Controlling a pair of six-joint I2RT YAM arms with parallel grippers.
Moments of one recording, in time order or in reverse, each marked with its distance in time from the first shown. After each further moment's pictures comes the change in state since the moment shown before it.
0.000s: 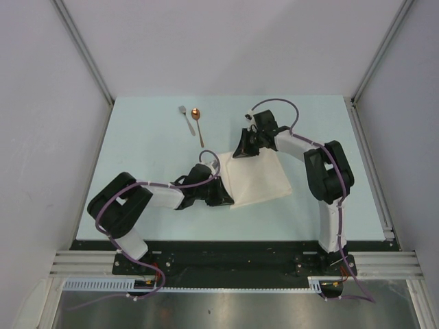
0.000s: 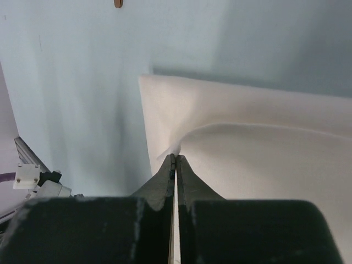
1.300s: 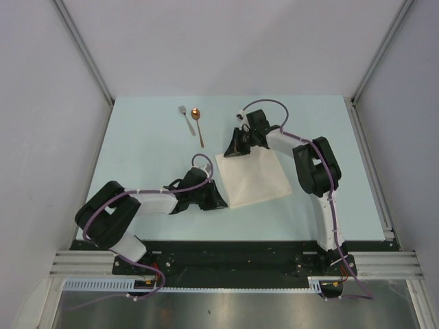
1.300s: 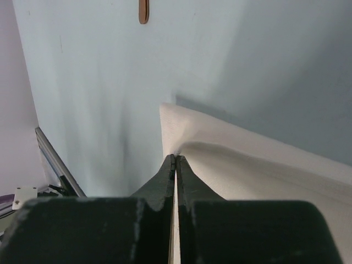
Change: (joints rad) left arm -0.005 -0.123 -0.064 -0.111 -0.081 -0.020; right arm 0.024 0.169 0.146 0.039 -0.115 0.031
